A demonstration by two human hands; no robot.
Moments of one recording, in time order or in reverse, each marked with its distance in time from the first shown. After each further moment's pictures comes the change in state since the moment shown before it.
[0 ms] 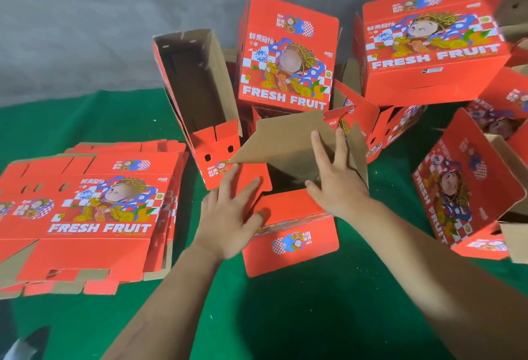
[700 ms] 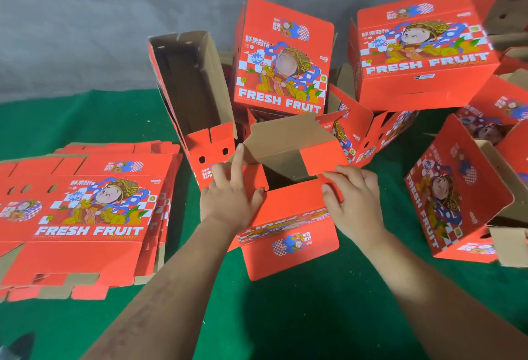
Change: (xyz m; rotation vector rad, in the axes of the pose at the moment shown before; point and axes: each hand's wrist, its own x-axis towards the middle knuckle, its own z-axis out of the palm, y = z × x) left_hand 0.048 0.011 0.017 0.237 0.097 -0.204; right_hand -0.040 0.037 0.024 0.125 0.463 -0.054
